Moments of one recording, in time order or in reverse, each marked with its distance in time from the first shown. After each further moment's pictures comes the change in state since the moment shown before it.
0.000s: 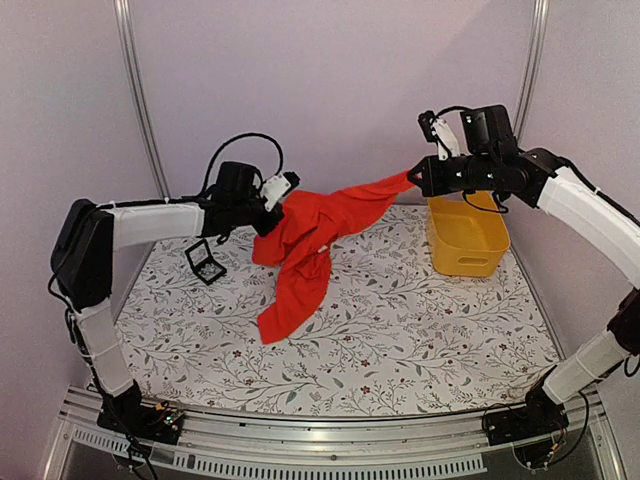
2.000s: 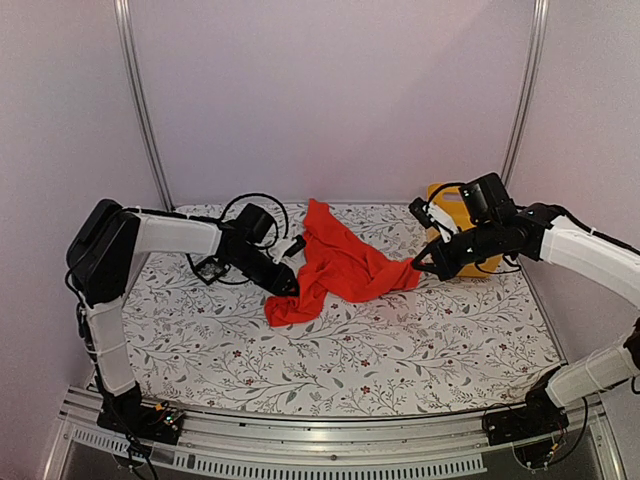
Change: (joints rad) left arm -0.013 0.074 -0.088 -0.369 0.447 -0.508; right arm -0.006 -0.135 -0.402 -0.044 -0.257 -0.235
